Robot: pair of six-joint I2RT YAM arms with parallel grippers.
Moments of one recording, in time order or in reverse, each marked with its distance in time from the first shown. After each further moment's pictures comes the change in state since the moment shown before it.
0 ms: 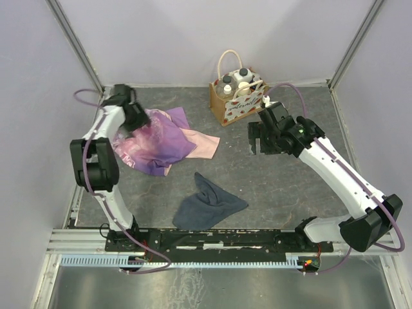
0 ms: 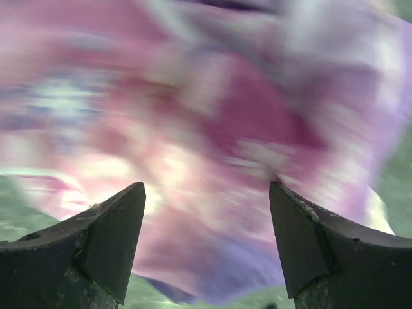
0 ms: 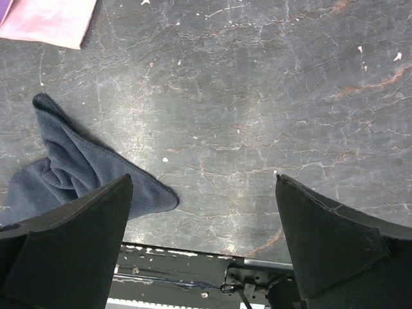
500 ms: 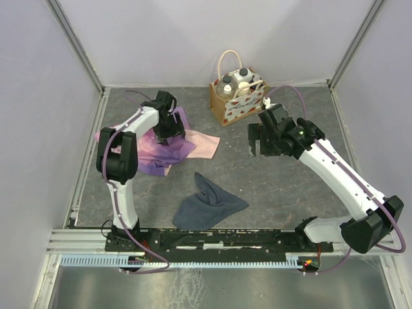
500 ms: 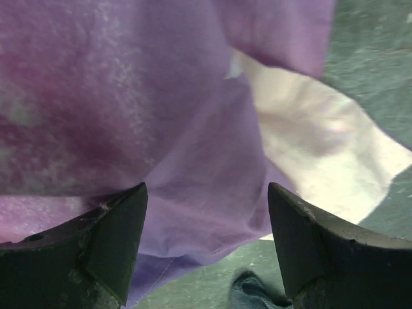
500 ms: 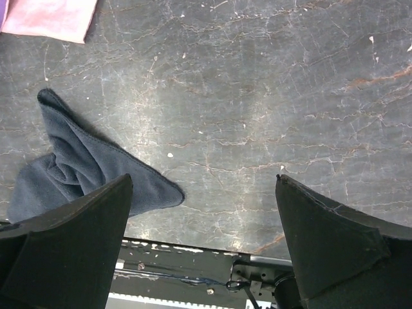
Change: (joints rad) left arm -0.369 0.133 0.081 -0.010 0.085 0.006; right arm 0.000 -0.008 -0.012 0.003 -0.026 0.028
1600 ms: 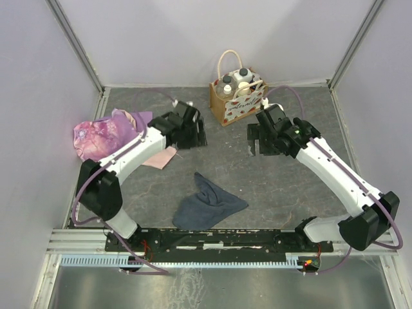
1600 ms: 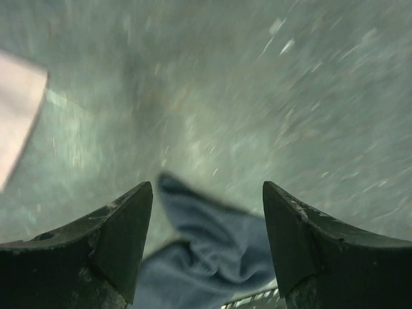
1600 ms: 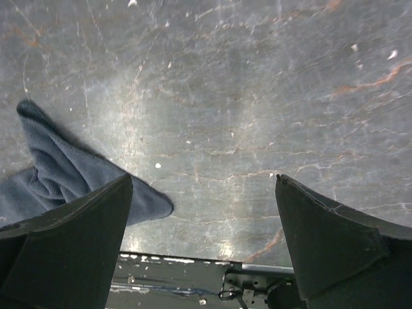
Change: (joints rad) left arm -0.291 -0.385 -0.159 0.074 -0.095 -0.053; right arm 0.000 0.021 -0.039 0.028 0.029 -0.016
